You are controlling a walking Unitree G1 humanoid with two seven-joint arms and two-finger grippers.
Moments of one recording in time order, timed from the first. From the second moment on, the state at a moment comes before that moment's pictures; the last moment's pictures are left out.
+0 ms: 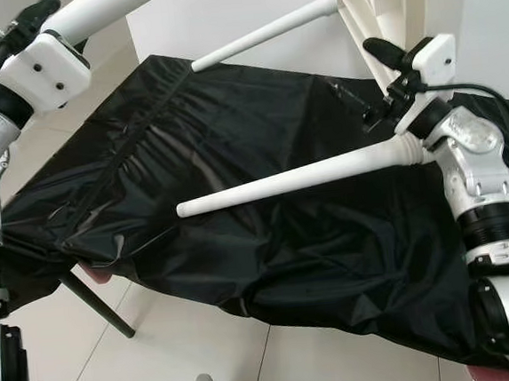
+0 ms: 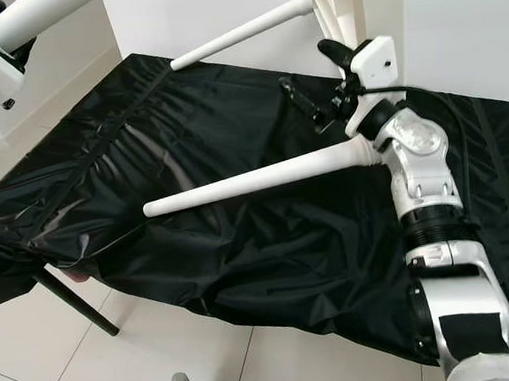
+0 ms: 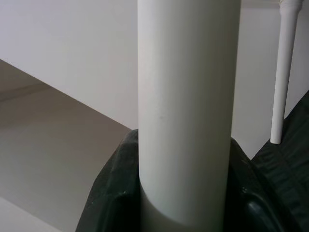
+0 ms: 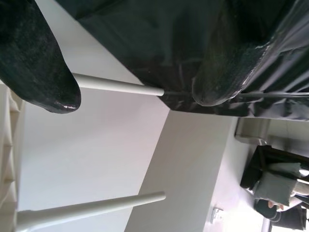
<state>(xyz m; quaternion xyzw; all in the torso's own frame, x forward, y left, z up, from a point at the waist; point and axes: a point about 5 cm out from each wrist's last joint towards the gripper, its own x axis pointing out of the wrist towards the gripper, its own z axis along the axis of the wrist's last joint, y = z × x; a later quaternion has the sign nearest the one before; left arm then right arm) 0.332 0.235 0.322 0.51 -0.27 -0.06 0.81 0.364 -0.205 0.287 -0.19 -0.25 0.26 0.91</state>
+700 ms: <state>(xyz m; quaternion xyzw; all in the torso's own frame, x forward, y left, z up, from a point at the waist) 0.340 0.209 0.261 0.33 -0.26 -0.01 0.91 0.377 -0.246 0.386 -0.28 -0.26 0.19 0.90</state>
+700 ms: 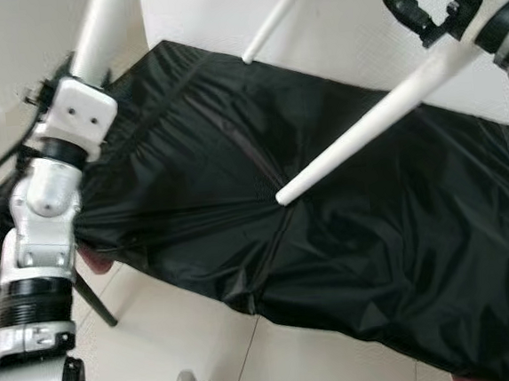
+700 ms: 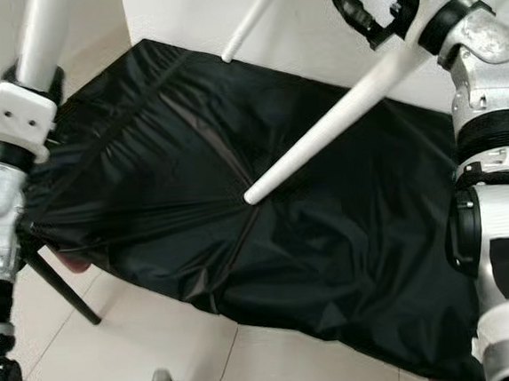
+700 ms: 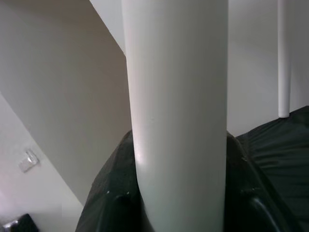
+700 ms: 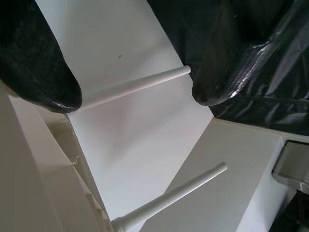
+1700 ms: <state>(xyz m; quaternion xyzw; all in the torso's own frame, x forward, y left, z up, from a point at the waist) 0.331 0.220 0.244 0.33 -0.21 -0.01 0.92 0.379 -0.229 0.406 -0.26 -0.25 0.28 0.89</state>
